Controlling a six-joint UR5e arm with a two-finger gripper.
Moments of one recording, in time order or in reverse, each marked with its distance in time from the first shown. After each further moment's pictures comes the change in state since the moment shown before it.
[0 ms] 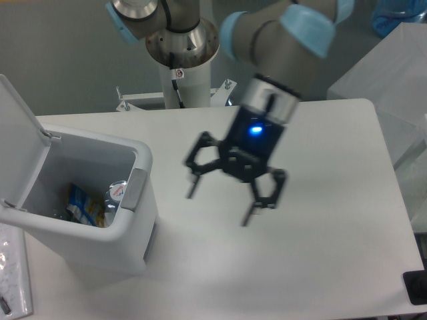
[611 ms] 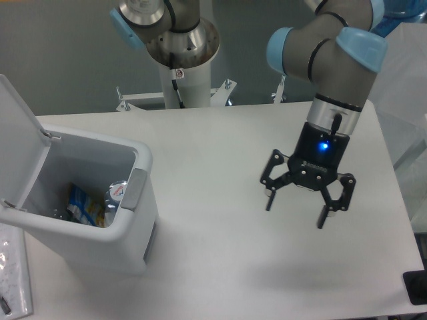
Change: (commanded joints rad) arm 0.012 -0.039 -0.015 -0.015 0.522 0.262
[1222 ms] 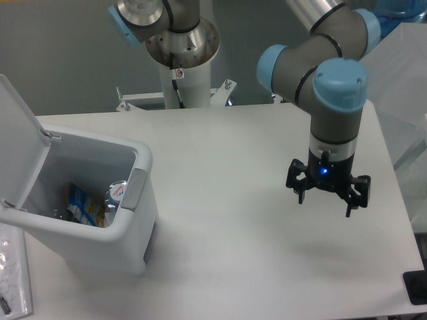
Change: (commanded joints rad) arm -0.100 -0.103 0.216 -0.331 0.341 0.103
